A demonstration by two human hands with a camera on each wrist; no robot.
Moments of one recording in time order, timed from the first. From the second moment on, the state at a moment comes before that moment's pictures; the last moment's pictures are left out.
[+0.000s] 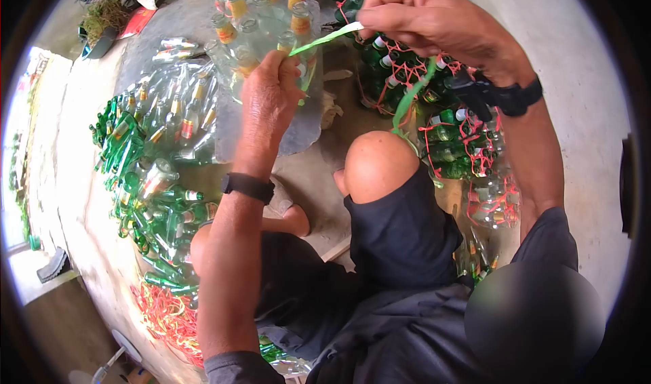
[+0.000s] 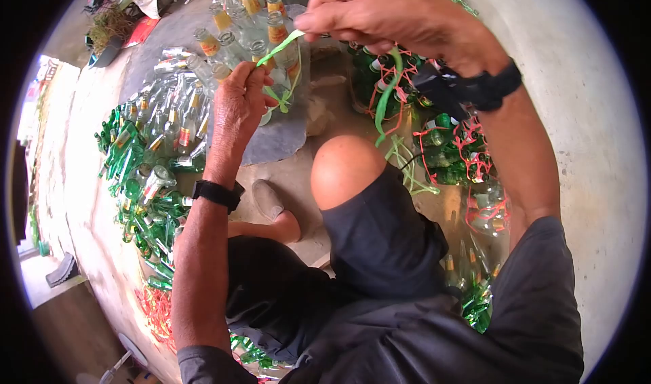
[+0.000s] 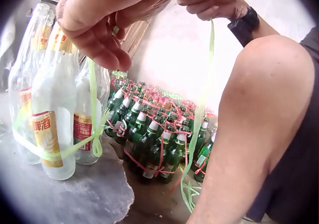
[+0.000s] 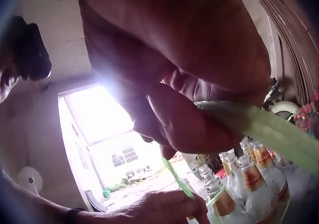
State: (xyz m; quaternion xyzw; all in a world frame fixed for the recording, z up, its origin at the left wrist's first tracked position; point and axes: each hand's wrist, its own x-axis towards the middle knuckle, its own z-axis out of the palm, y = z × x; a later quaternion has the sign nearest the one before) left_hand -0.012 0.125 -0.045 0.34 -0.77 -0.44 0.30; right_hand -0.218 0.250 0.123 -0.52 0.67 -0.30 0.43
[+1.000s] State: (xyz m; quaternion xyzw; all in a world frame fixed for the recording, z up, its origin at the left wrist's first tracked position) left_hand -0.005 0.143 -0.021 0.38 -0.43 -0.72 0.38; right_hand -0.210 0.110 0.148 -0.68 0.59 -0.35 0.25
